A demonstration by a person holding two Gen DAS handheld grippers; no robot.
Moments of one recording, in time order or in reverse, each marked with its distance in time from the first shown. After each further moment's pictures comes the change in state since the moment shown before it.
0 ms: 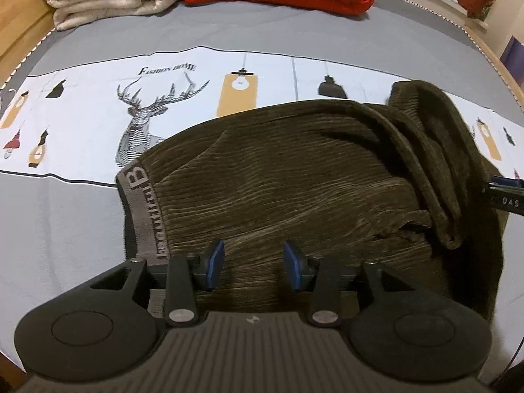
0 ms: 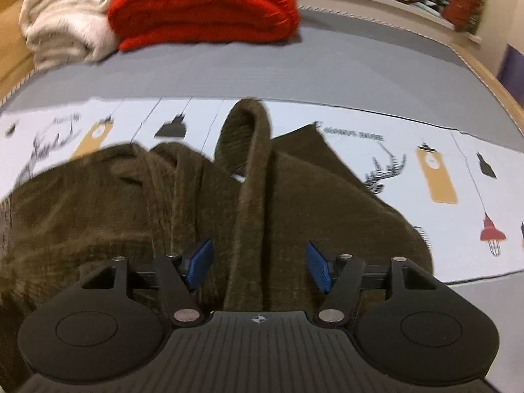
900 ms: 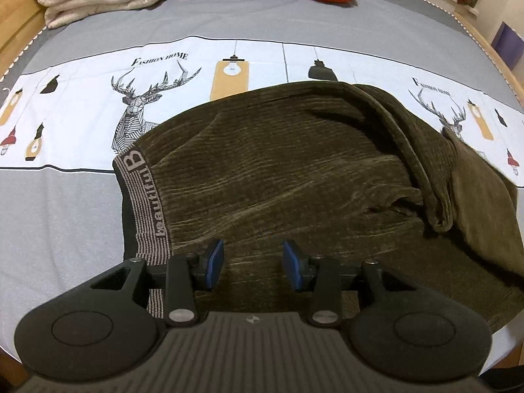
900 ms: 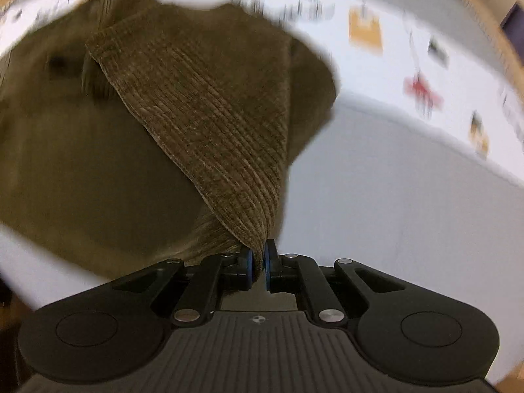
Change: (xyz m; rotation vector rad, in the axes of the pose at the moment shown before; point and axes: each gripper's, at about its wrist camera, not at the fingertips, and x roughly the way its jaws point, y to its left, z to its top) left arm -0.010 -0.001 -0.017 0.036 0.028 -0.025; right arm -0.079 -0.148 -0.155 -0.119 0.382 0.005
